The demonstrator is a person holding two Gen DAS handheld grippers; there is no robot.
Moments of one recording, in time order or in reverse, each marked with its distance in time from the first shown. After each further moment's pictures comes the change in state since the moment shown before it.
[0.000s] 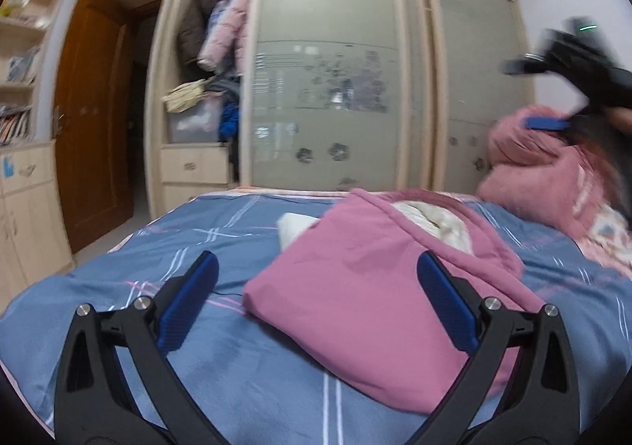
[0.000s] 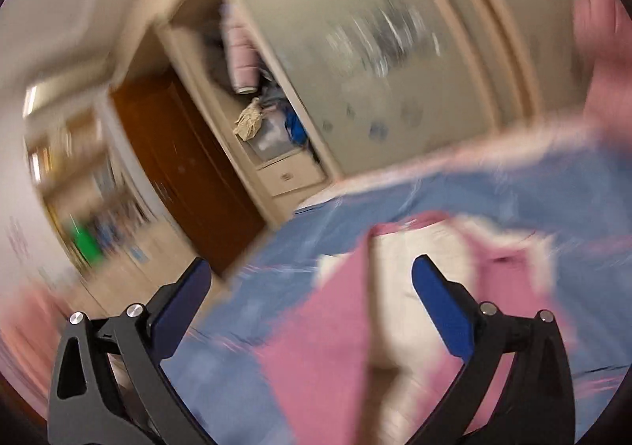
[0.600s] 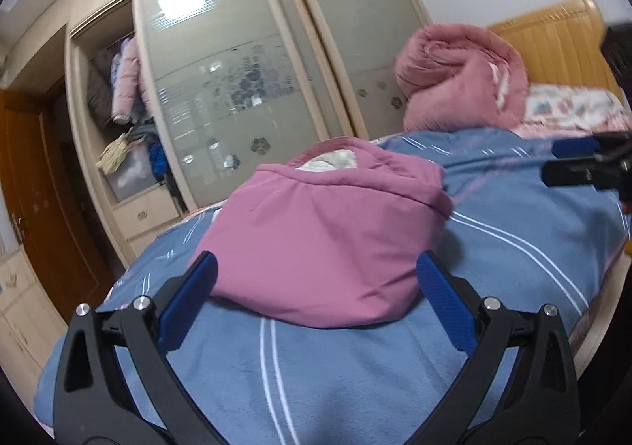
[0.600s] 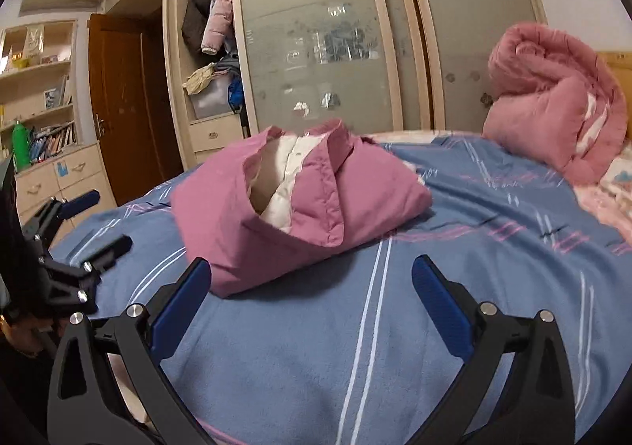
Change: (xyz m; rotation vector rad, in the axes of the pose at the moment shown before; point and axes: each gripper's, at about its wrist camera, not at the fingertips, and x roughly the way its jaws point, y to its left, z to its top) left arm -0.055 -0.102 -0.065 0.397 0.023 -0.153; right arm -0.102 -0.027 -0.208 -0.017 0.055 -0.195
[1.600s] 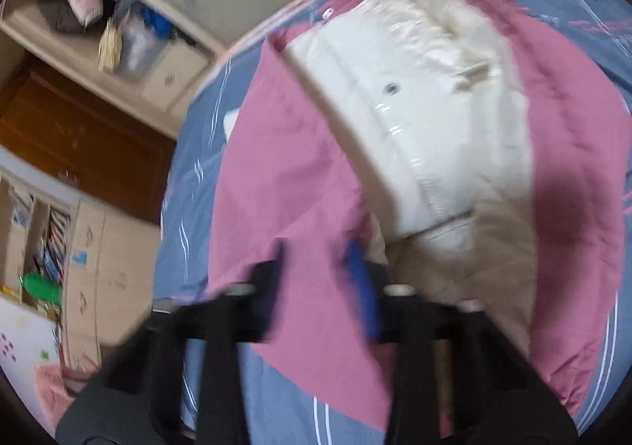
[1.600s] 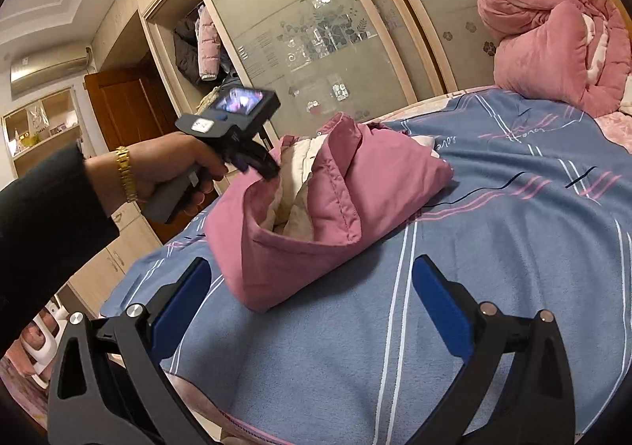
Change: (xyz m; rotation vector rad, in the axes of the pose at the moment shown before) left arm 0.312 0.031 0.115 0.062 0.964 0.267; right arm -0.011 -0.025 0.012 0.212 0.014 0.152
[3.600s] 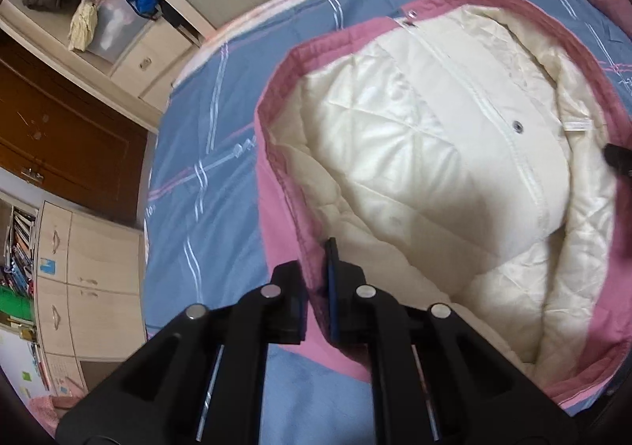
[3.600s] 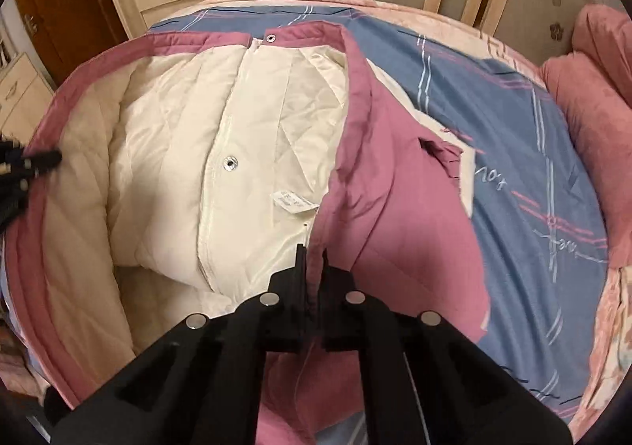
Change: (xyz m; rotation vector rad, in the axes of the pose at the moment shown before) left arm 0.054 0.130 0.029 0.004 0.003 -0.171; right arm 0.336 0.012 0.179 -0.291 0.677 -0.373
